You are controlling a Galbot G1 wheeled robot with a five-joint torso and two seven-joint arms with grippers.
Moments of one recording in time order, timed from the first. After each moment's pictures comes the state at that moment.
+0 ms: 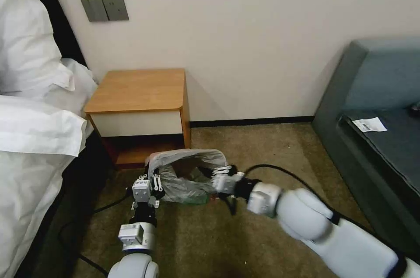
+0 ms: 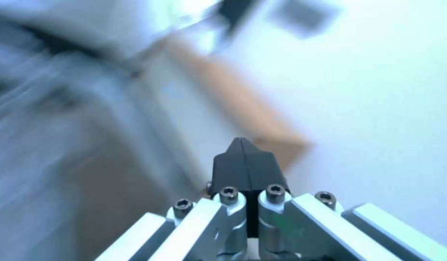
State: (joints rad) left arm 1.67 -1.58 -0.47 -2.11 -0.14 -0.02 -0.08; right arm -1.15 0.88 0.05 2.19 -0.13 -0.07 -0.14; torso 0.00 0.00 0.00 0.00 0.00
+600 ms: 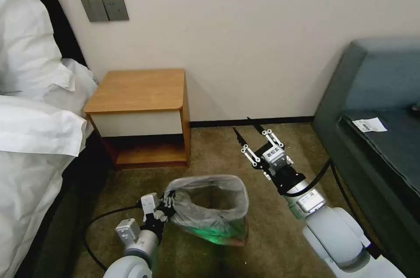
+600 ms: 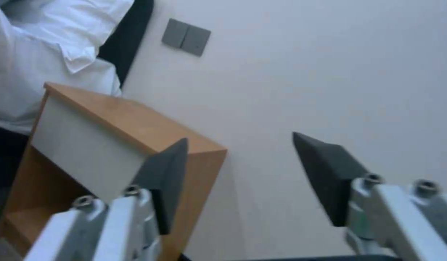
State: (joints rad) left arm 1.69 -1.45 -0.47 -2.08 -0.50 0.29 -0.04; right arm -1.36 1.06 0.27 2.20 -0.07 0.07 -0.04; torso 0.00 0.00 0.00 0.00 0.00
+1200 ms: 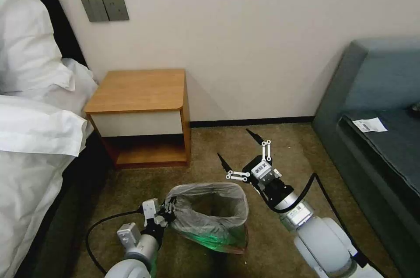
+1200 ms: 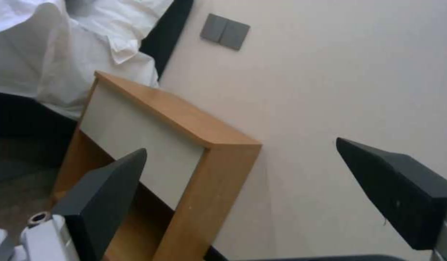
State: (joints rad) left arm 1.67 -1.46 -0.47 -2.03 -0.54 0.27 -0.03; right arm -1.40 1.09 0.24 2.16 -0.14 0.15 -0.12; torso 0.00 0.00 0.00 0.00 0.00
